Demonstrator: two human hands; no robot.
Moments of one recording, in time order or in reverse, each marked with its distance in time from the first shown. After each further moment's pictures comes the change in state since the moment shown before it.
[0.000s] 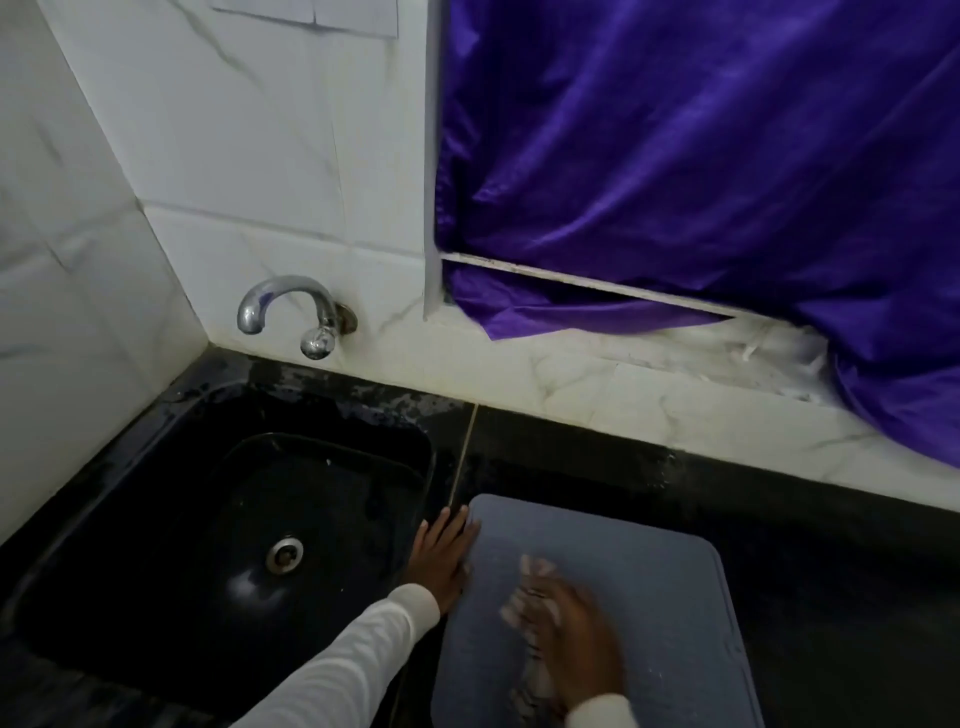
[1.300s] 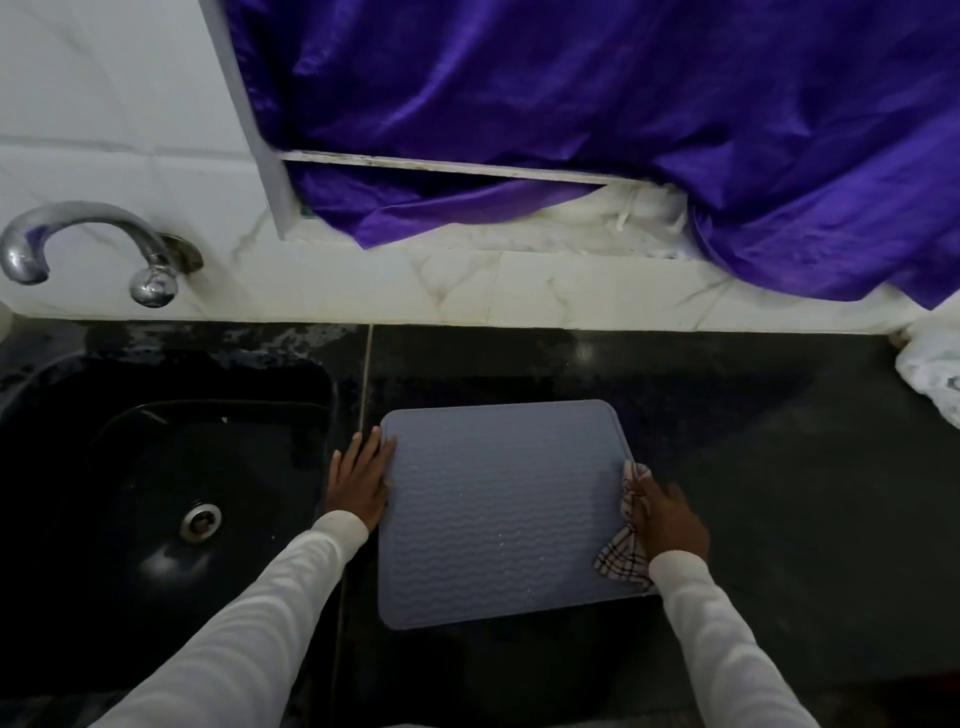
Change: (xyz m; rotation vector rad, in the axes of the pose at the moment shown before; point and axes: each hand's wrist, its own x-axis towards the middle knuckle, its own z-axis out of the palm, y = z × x) left_hand -0.008 0.020 -0.020 0.007 0.082 0.005; right_hand -0.062 0.132 -0.140 -0.584 0.133 0.643
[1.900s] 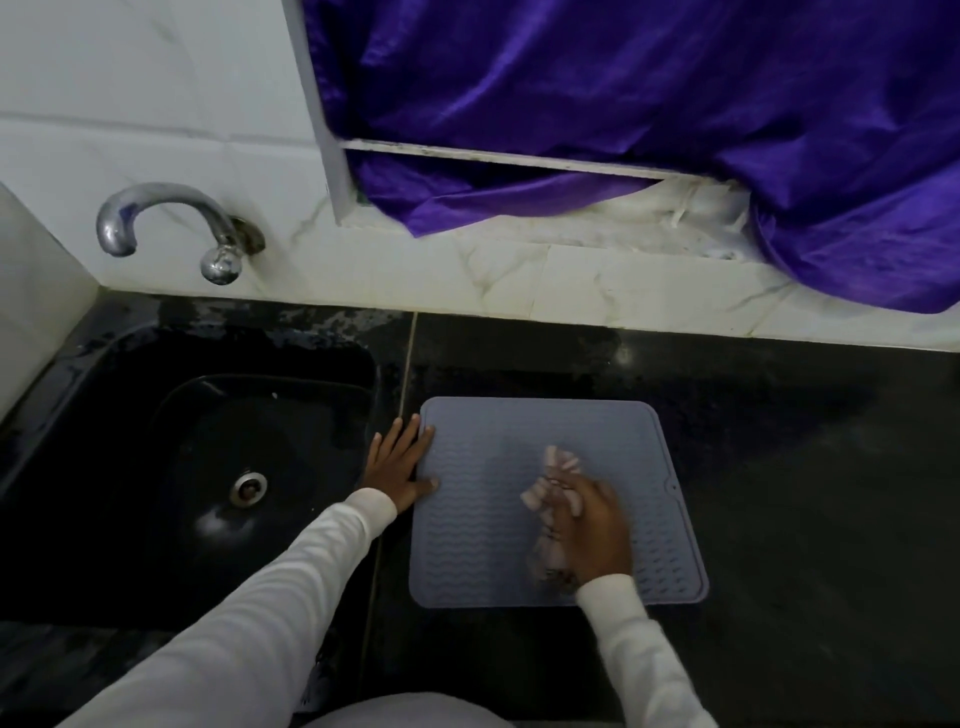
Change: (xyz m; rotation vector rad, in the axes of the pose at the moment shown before) left_hand -0.004 -0.003 -0.011 -0.044 -0.147 0.057; right_hand -0.076 -0.120 0.021 0.588 0.098 -0.313
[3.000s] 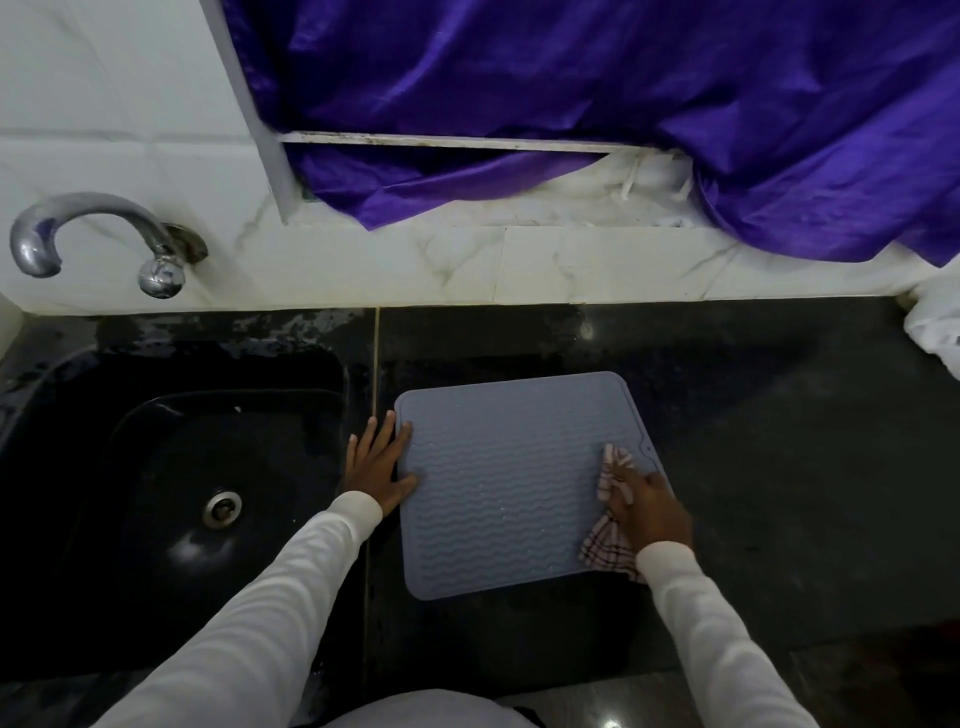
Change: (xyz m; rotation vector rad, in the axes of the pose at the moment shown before) left_hand 0.000 -0.001 0.006 0.023 0.047 0.026; right_hand 0.013 0.086 -0.049 -0.486 -0.118 0.288
